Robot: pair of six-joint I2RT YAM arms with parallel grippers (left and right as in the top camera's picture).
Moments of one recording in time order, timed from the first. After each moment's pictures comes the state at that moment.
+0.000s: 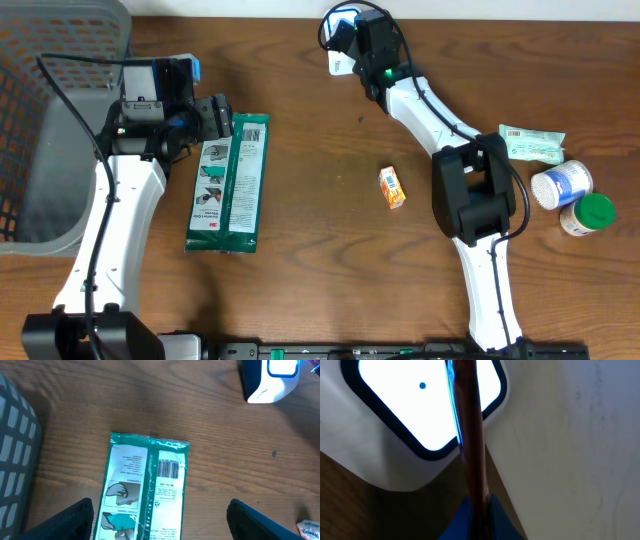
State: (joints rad) left arm 0.01 1.50 1.25 -0.63 0.17 -0.15; right arm 0.37 2.43 1.98 -0.17 0.38 -0.94
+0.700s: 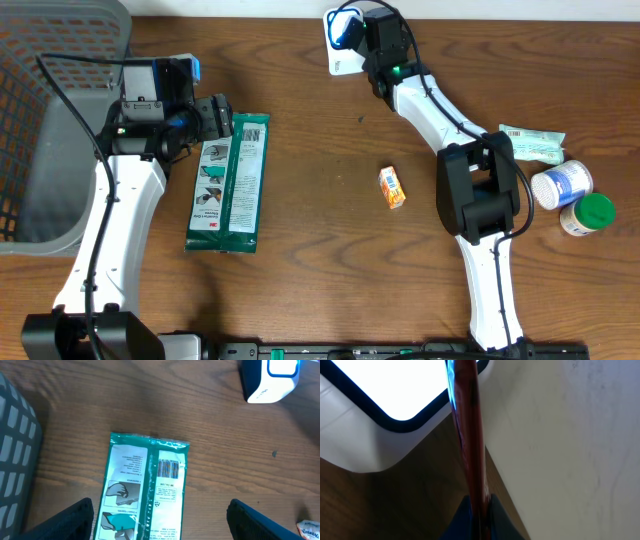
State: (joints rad) left arm 0.01 1.50 1.25 -0.63 0.17 -0.15; right arm 0.34 2.43 1.98 -0.17 0.41 -0.92
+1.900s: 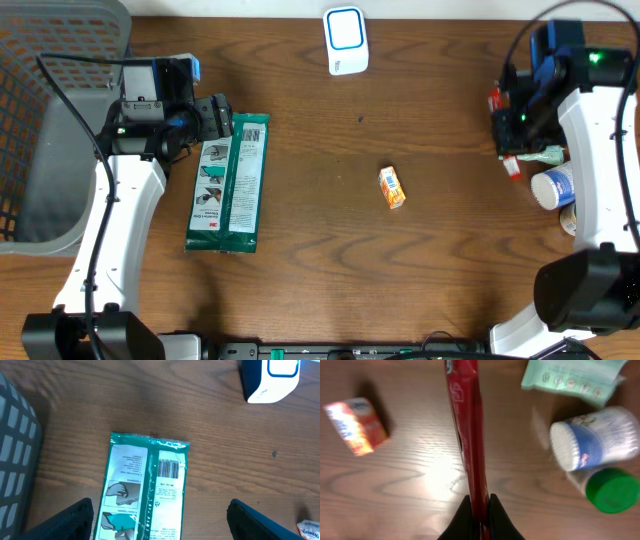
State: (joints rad) left arm 0.01 1.50 1.25 -0.63 0.17 -0.15; right arm -0.07 1.79 1.74 -1.47 0.02 -0.11
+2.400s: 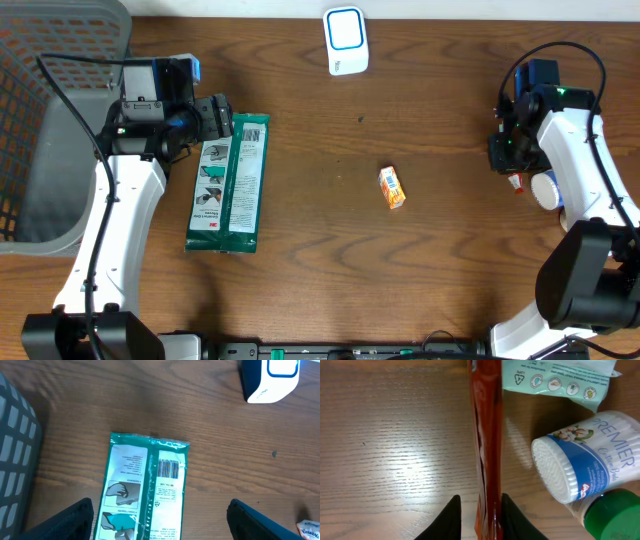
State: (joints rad) left arm 0.01 1.50 1.25 -0.63 0.17 -0.15; right arm -0.09 1.79 1.44 -1.13 0.18 -0.09
